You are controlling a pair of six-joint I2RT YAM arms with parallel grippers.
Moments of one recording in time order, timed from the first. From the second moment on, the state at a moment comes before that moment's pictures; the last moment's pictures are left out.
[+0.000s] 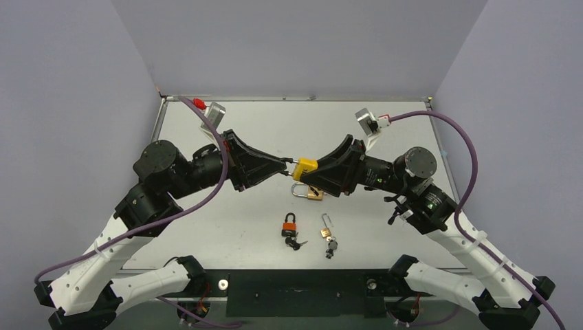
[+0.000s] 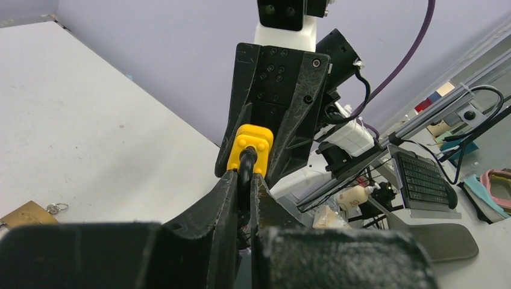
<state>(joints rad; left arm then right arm) -0.84 0.94 1.32 -0.28 0.37 -0.72 0.77 0.92 1.09 0.03 -0.60 0.70</state>
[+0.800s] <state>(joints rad) -0.86 0.91 1.31 -0.23 0.28 -0.67 0.78 0.96 1.09 0.15 -0.61 0.82</state>
